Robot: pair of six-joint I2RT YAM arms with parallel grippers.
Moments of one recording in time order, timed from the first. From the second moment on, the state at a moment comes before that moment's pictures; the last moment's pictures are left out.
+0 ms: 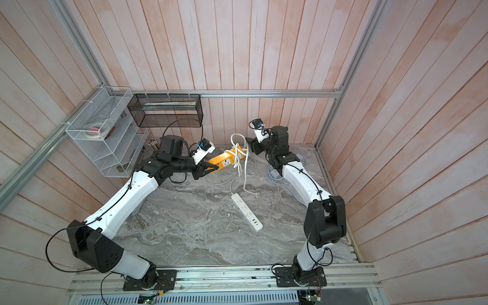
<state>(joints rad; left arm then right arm) -0.40 1.54 1.49 -0.56 0.65 0.38 0.29 1.66 1.45 0.01 -0.30 -0.20</state>
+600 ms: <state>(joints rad) -0.36 1.59 1.43 -0.40 0.76 0.12 0.32 1.36 0.97 0.15 -0.41 0.19</state>
